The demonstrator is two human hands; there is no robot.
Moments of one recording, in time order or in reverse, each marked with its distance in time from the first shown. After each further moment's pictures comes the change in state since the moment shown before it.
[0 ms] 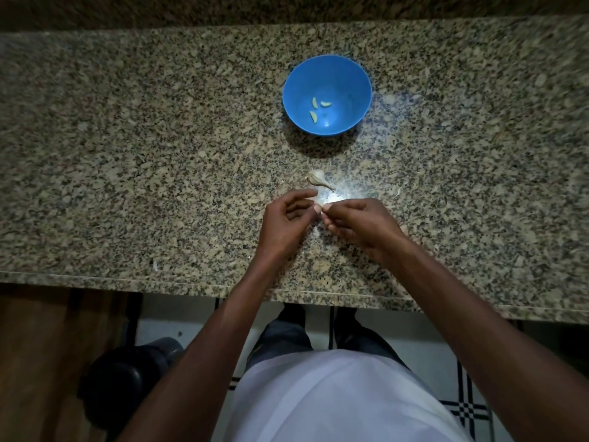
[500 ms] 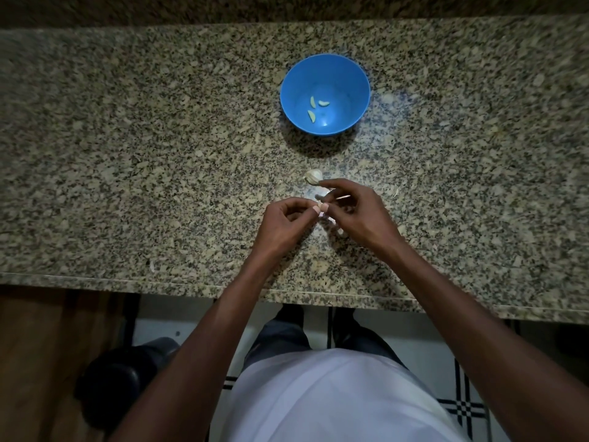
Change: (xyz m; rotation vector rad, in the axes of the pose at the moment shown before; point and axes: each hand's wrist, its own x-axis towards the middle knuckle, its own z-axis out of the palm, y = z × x) left_hand 0.003 -0.001 -0.002 -0.018 -0.086 -0.109; right_hand 0.012 0.002 -0.007 -0.563 0.005 -0.508
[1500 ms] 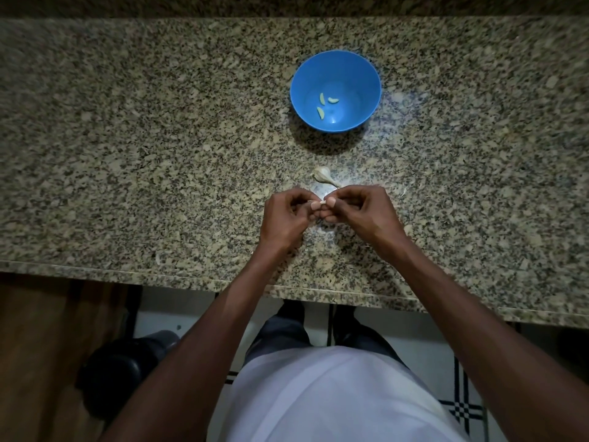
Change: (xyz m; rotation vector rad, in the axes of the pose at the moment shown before) left_hand 0.008 0.003 -0.006 0.398 0.143 0.113; right_hand -0.004 -0.006 0.006 0.284 0.002 0.135
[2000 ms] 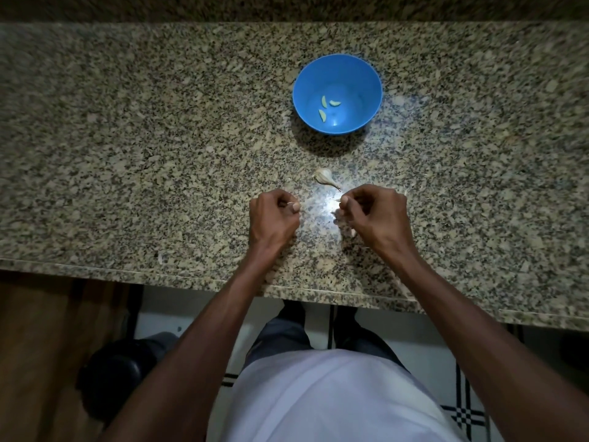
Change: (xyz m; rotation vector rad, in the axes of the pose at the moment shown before) left_hand -0.002 -0.002 -0.010 0.214 0.165 -0.061; right_hand -0.012 -0.002 -0.003 -0.395 0.230 -0.190
